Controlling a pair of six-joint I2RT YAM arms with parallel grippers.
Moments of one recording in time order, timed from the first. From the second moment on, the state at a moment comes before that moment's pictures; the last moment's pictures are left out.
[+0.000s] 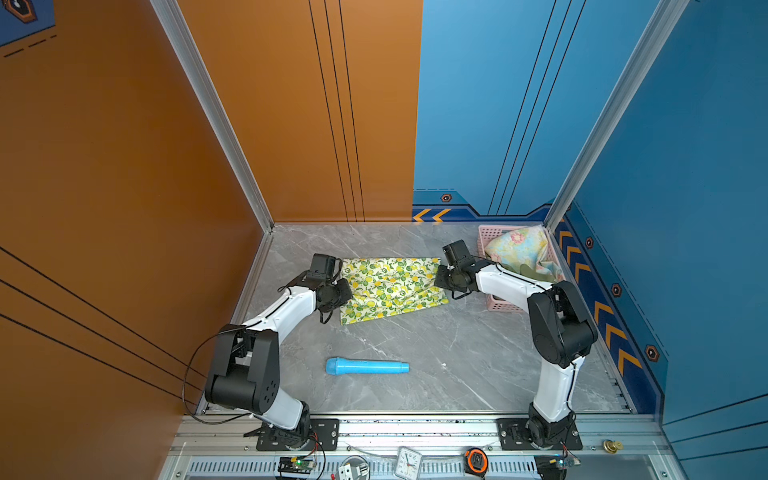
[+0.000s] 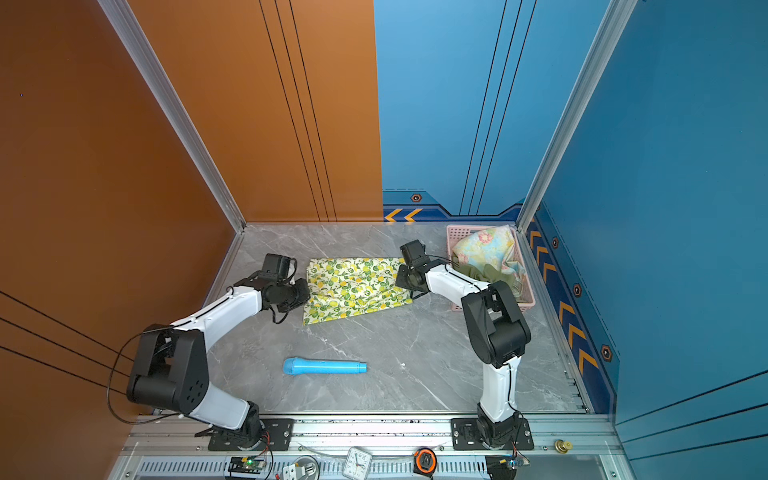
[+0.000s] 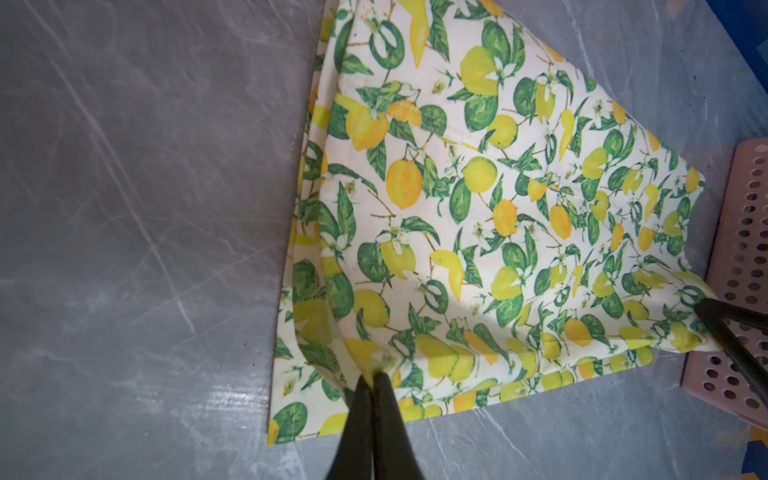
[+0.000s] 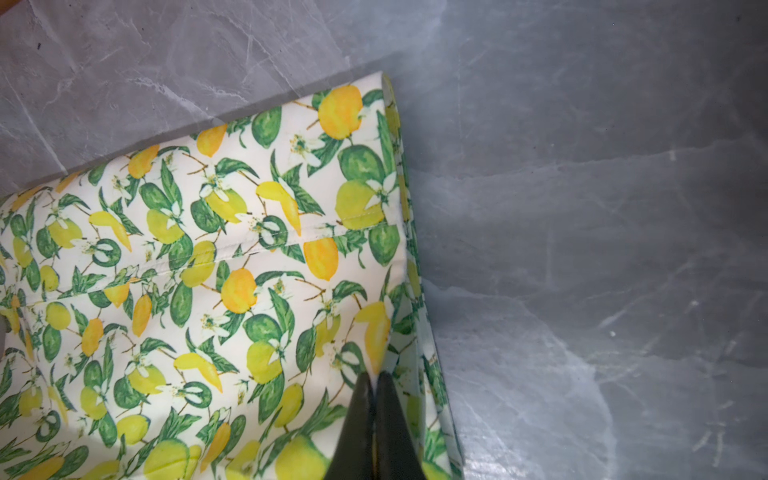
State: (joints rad) left arm -0.18 1.52 0.95 -0.45 0.16 -0.59; right arm 0.44 1.92 1.32 -0.38 0.01 0.63
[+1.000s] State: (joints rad) left arm -0.17 1.46 0.79 -0.44 0.15 -0.62; right arm 0.44 1.85 1.24 -0.38 0.01 0.63
